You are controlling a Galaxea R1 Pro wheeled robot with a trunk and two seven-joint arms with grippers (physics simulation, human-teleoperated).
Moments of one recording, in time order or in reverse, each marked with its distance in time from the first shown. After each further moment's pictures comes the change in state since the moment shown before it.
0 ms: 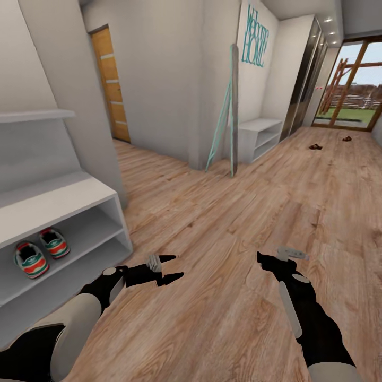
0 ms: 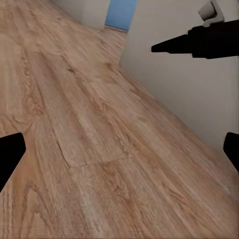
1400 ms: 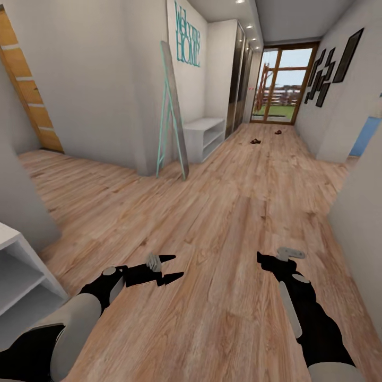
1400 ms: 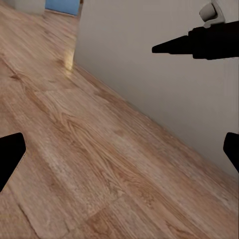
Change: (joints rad) left arm 0.000 0.000 0.001 0.000 0.002 0.000 0.001; right arm 0.000 0.000 0.000 0.000 0.000 0.000 0.001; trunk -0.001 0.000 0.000
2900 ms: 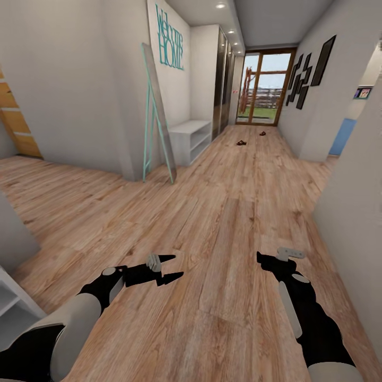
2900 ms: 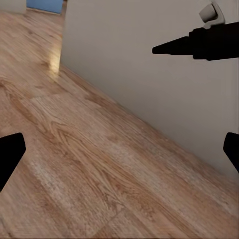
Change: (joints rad) left arm 0.000 0.001 0.002 0.000 0.002 0.000 -0.001; right arm 0.000 0.000 0.001 0.000 0.000 0.000 0.000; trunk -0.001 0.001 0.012
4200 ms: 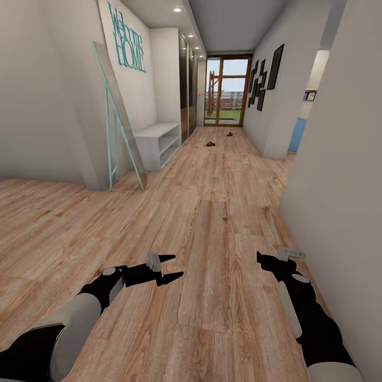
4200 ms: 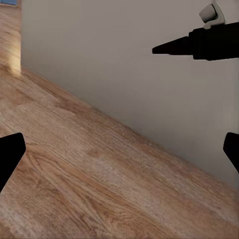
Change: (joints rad) left arm 0.000 0.000 0.000 0.000 0.001 0.000 0.000; right arm 0.000 0.000 0.000 0.000 0.000 0.000 0.000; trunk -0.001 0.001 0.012
